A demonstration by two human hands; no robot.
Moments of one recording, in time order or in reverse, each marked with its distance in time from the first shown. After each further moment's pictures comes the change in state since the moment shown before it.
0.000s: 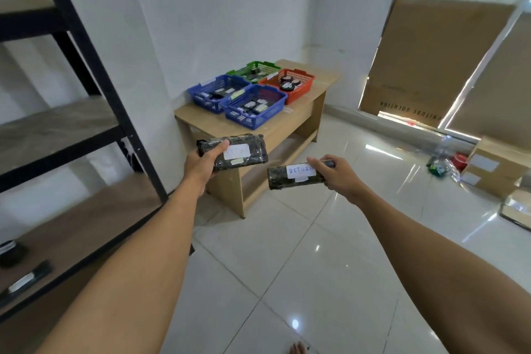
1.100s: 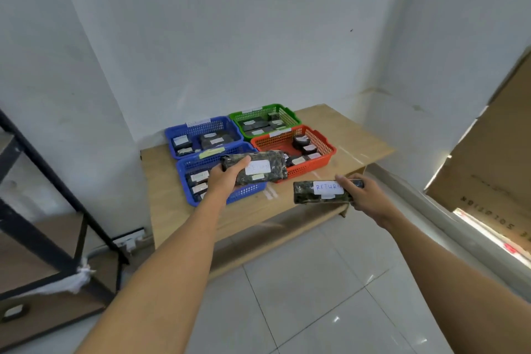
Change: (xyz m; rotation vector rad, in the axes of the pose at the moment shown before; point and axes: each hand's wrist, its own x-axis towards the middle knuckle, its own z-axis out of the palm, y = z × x) left_hand 0.460 0.046 0.417 -0.032 0.371 -0.073; right_hand 0.640 0.080 -0.331 0.003 -0.301 -0.054
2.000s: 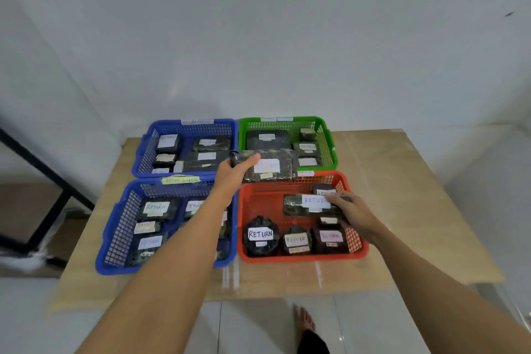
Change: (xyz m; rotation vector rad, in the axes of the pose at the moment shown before) left_hand 0.366 0.025 0.168 -0.088 0.270 -0.031; right_hand 0.526 0.066 -0.009 0.010 -0.512 0.113
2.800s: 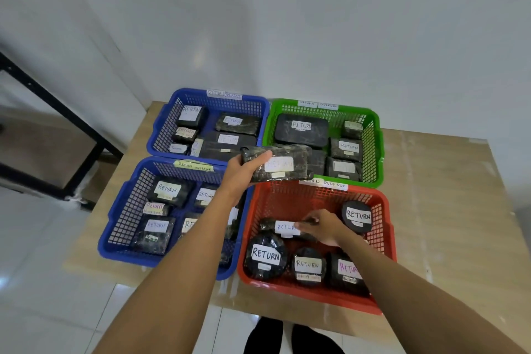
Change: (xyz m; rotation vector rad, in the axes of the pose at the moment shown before) left_hand 0.069 -0.017 -0.003 -0.125 0.129 -0.136; right_hand 0.145 0.036 0.081 -0.669 -0.515 0.055
